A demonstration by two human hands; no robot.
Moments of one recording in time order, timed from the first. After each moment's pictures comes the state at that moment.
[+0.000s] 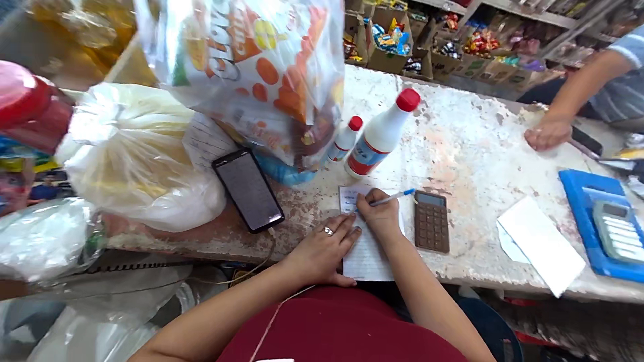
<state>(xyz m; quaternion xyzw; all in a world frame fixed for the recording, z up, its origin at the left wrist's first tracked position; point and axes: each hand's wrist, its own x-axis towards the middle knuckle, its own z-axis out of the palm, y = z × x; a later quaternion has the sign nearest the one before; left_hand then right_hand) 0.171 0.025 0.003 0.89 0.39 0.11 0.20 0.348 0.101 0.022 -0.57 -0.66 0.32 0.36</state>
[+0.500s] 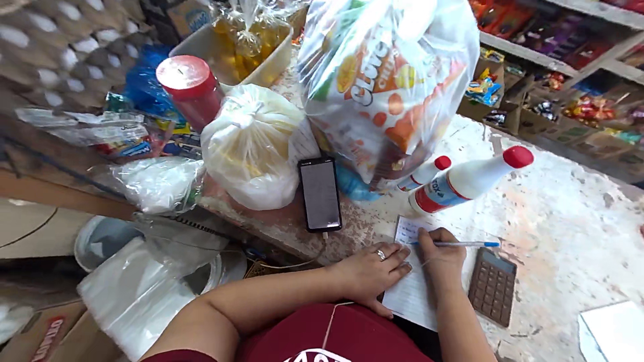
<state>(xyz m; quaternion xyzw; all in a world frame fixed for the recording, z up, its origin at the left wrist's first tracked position) 0.168 0.024 0.003 0.90 0.36 0.16 0.19 0.349 0.107 0.012 -0.54 -0.65 0.31 0.42</state>
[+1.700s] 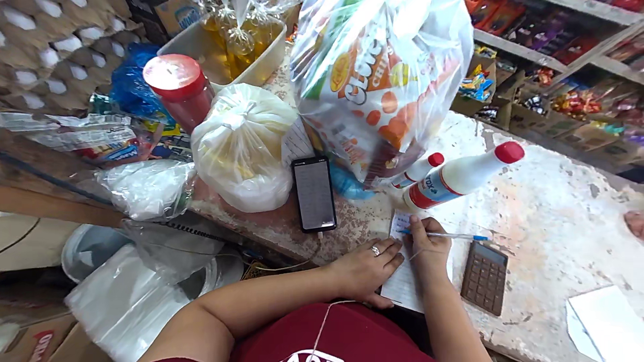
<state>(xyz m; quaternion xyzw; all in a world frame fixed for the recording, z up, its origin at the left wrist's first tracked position) 0.168 0.024 0.003 0.89 0.38 0.17 0.20 0.333 0.110 0.006 -0.51 -0.62 0.38 0.47</state>
